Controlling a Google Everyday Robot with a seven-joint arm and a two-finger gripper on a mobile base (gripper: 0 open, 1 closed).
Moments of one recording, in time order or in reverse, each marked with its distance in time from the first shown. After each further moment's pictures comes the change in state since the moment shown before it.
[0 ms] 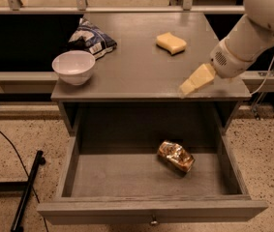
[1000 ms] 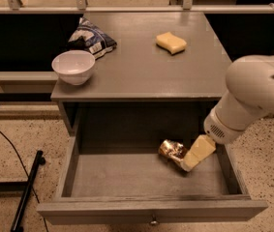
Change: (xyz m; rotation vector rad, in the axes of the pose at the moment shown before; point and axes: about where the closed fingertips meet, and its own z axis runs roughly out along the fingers) arm 0.134 0.055 0.072 0.009 0.156 -0.266
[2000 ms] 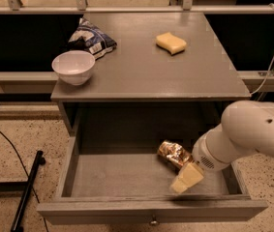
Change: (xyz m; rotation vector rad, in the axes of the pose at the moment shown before) arm 0.007 0.044 0.056 -0.044 -0.152 -0.160
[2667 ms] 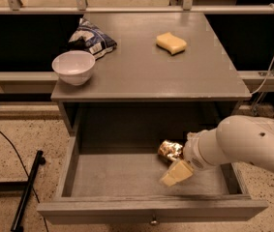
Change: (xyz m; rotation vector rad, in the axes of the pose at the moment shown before) arm -0.031 -0.012 0.022 0.093 -0.184 -0.069
